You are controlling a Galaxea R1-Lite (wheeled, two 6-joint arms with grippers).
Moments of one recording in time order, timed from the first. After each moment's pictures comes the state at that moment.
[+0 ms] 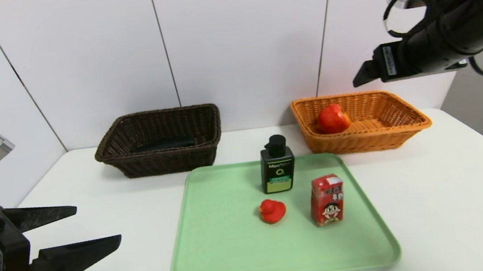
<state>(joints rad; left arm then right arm) -0.39 1.05 -0.92 0.38 -0.19 0.00 0.38 1.76 -1.90 0.86 -0.32 0.19</state>
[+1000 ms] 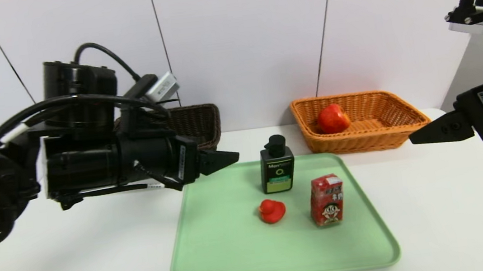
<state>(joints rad) -0.54 1.60 -1.08 -0.15 -0.33 -0.02 0.52 1.43 -1.57 0.98 -0.29 0.15</state>
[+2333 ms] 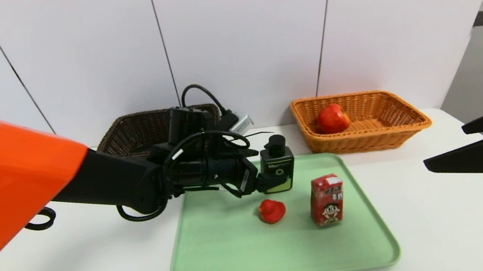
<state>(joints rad) -0.58 2.05 -1.20 -0.46 -0.54 0.18 0.61 1.31 -1.53 0.97 -0.03 0.08</state>
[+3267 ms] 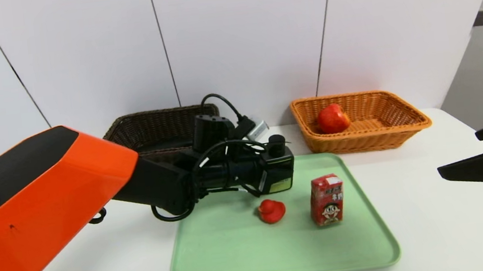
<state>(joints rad) -0.61 2.18 -1.29 -0.55 -0.52 0.12 0.60 1.28 -1.49 0.97 -0.04 0.09</state>
